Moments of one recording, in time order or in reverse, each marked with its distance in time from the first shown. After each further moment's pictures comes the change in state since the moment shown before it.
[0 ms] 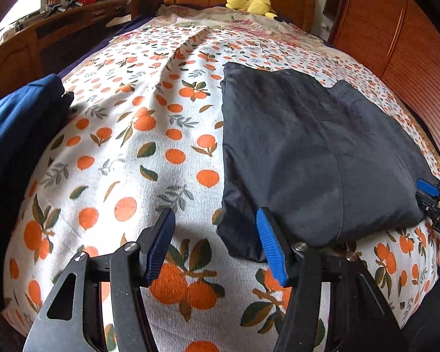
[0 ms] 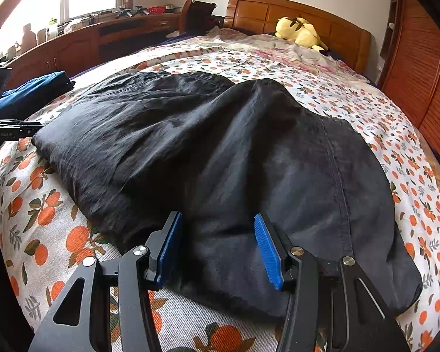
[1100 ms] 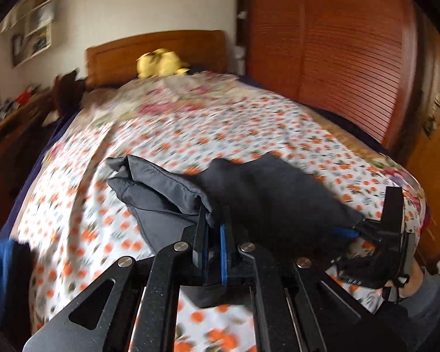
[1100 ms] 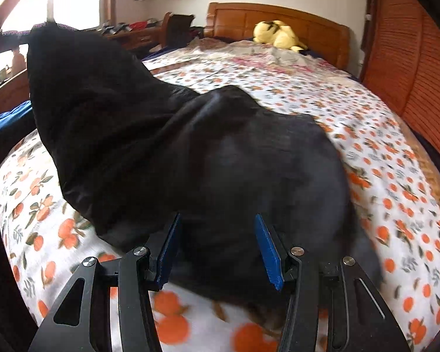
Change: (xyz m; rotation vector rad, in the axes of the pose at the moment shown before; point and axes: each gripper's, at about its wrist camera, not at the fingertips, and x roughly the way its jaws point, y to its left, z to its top) left arm -0.111 -0.228 0.094 0.359 -0.242 -0.180; right arm -0.038 -0.050 -0.022 0.109 -0.050 -0.056
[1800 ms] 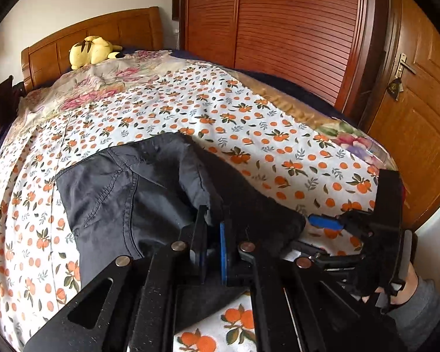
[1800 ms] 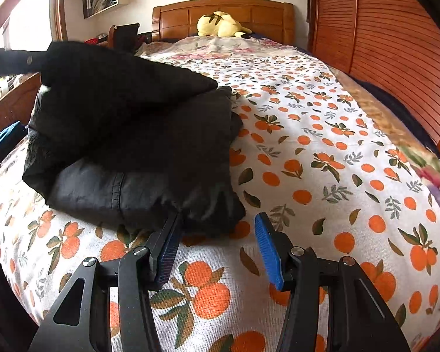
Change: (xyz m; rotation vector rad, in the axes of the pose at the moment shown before) left arm 0.071 -0.137 0.007 0.099 0.135 -0.196; right arm -0.038 -0.069 -0.049 0.182 0.022 -0.088
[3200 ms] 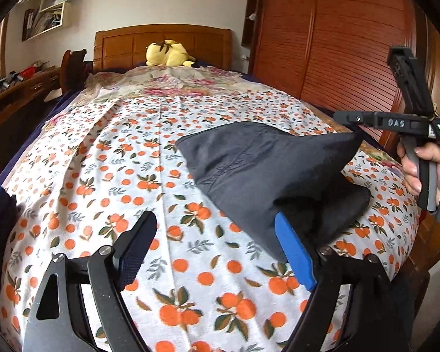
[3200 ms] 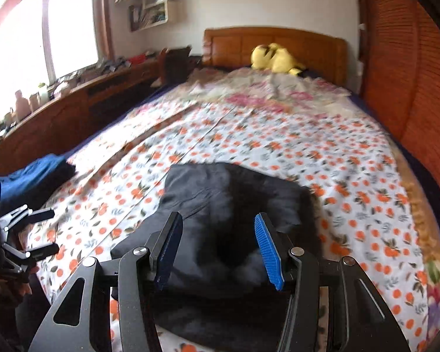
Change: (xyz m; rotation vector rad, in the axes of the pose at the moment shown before) left arm -0.094 0.161 -0.133 -0.214 -0.165 0.161; right arm -0.002 0.090 0.160 -0.143 -0.057 0.182
